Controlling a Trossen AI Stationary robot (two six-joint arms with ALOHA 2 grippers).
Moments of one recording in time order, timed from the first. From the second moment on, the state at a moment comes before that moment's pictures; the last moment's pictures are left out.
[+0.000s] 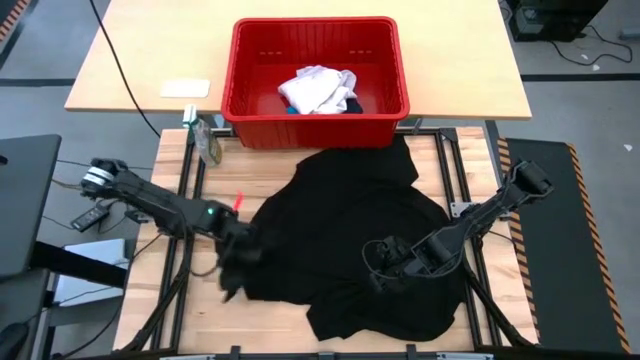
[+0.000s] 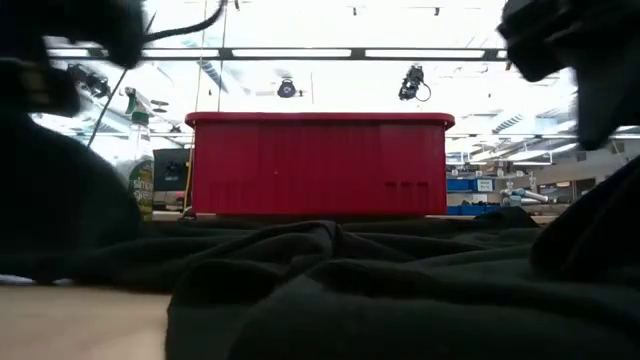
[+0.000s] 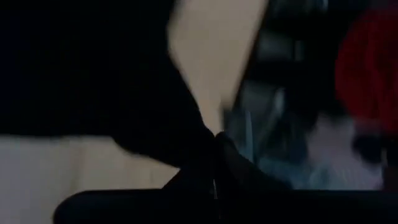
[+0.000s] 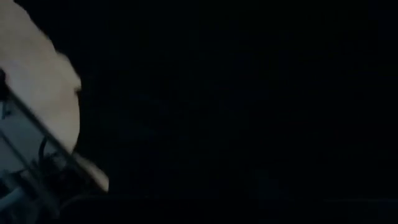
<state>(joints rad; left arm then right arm) -0.33 1.27 0.87 -0.78 0.65 -0.74 0.58 1.49 0.93 -0.54 0.14 1.63</state>
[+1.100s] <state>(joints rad) 0.26 1.44 0.84 -0.28 0.33 -0.17 0.58 1.49 0.80 -0.76 0.22 2.00</state>
